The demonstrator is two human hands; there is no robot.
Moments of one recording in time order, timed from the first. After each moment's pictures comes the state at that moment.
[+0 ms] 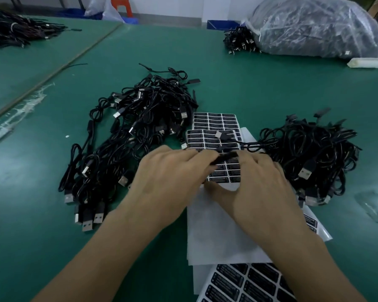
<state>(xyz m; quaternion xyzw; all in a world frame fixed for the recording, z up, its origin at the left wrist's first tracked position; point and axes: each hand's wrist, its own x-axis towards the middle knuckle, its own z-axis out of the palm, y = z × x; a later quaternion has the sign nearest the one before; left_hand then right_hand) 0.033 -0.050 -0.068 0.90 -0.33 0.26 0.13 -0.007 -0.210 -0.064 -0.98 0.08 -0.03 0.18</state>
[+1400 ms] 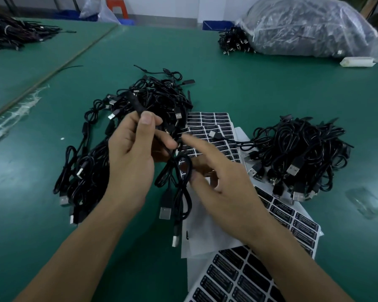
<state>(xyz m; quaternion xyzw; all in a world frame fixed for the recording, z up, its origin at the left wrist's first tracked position) 0.041 -0.042 -0.057 0.65 -0.08 0.15 0.74 0.001 -0.197 -0.077 -0.84 -0.17 -0.09 0.51</state>
